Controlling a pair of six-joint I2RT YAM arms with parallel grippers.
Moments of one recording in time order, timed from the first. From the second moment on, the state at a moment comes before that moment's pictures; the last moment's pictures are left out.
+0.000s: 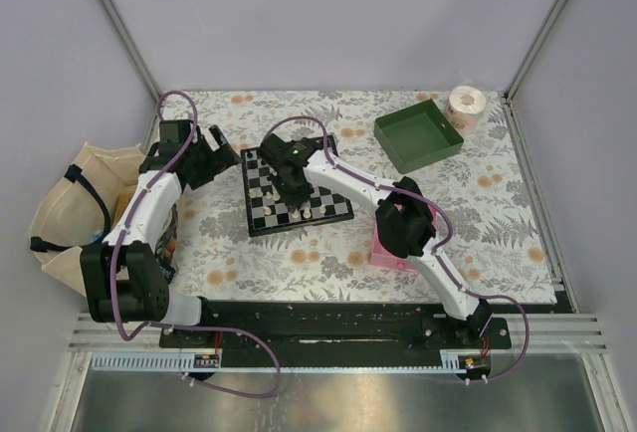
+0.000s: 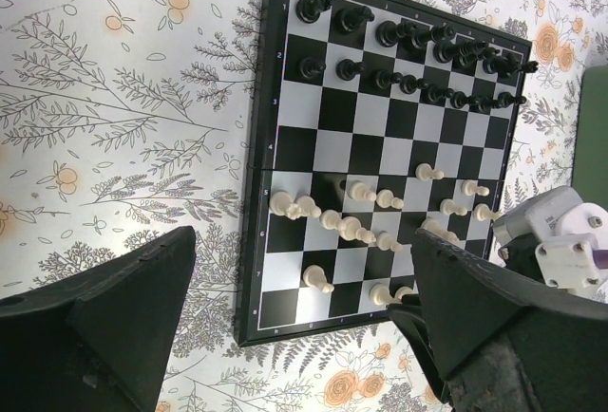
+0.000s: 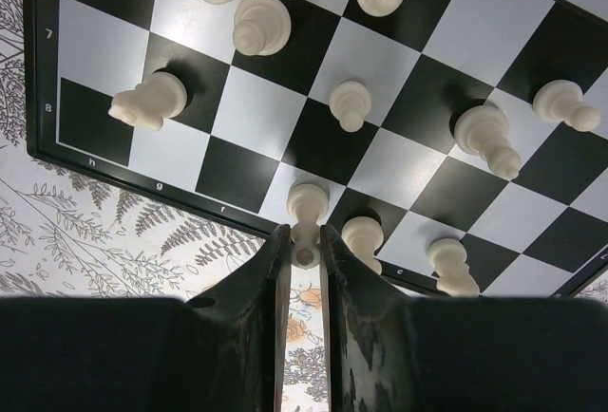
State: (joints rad) left arm 0.04 1.39 1.07 -0.47 0.18 -0.53; right arm 0.91 2.41 2.23 -1.05 0.04 0.33
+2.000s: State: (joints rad) left arm 0.04 1.40 1.07 -0.45 0.22 -0.53; right arm 0.92 2.40 2.23 -1.07 0.02 0.33
